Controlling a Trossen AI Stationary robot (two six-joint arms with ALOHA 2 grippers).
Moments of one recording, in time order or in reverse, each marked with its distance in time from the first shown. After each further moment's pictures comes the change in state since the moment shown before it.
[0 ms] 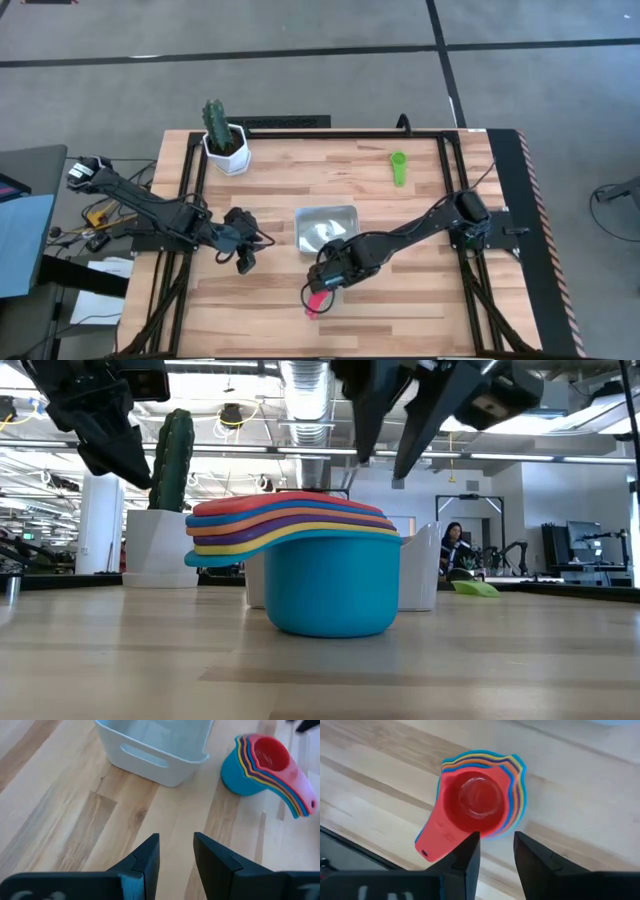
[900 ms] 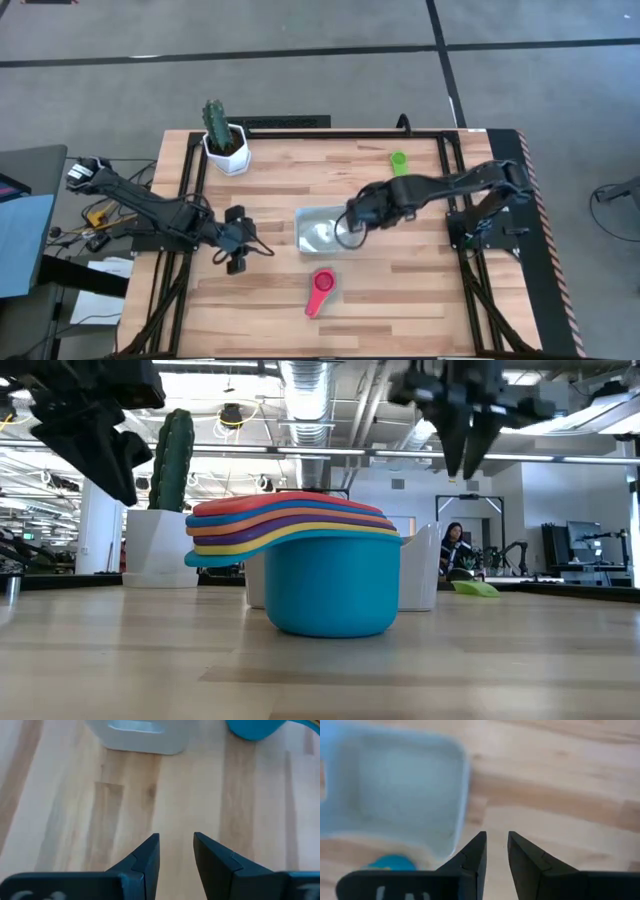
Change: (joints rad) left arm 0.031 0.000 0.000 -0.114 0.083 0.276; right arm -0.254 -0.412 -0.312 -0.290 0.126 -0.153
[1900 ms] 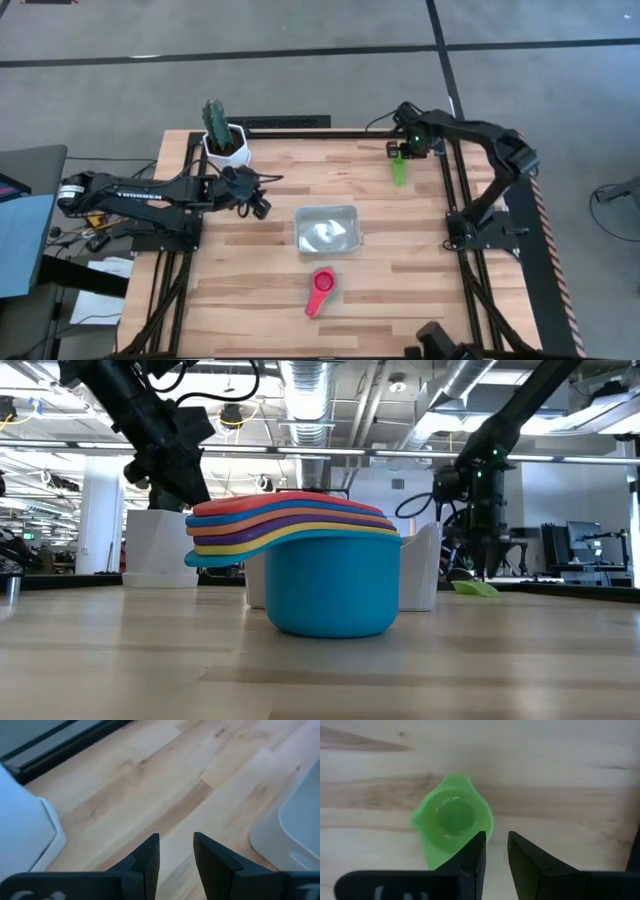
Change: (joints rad) left arm 0.466 0.001 0.000 0.134 -0.251 -0.083; right arm -1.069 0.024 -0.428 0.466 -0.059 -0.893
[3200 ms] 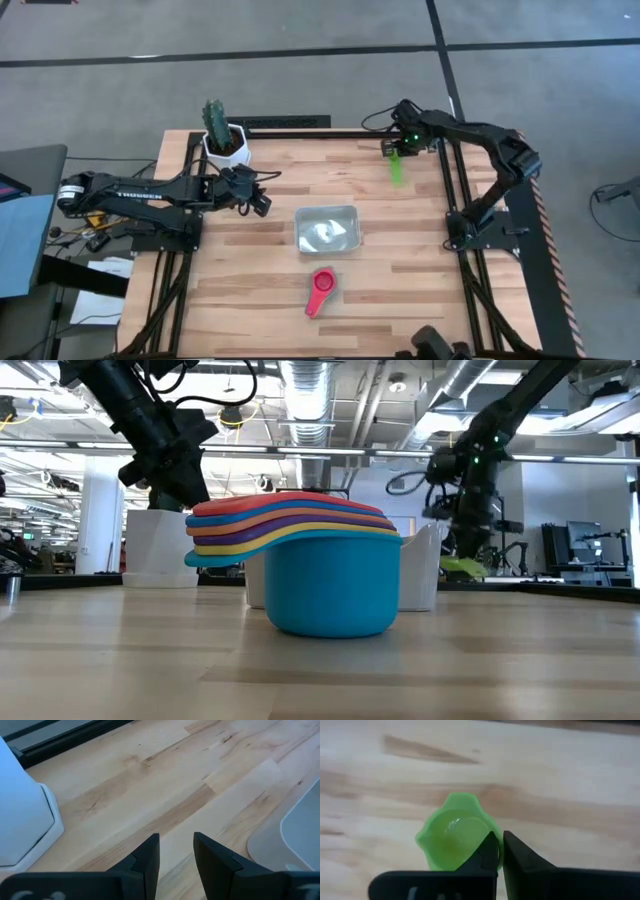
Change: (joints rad) left arm 0.006 0.000 0.000 -0.008 -0.009 -0.106; right arm 0.039 -0.038 0.000 0.088 -0.079 -0.047
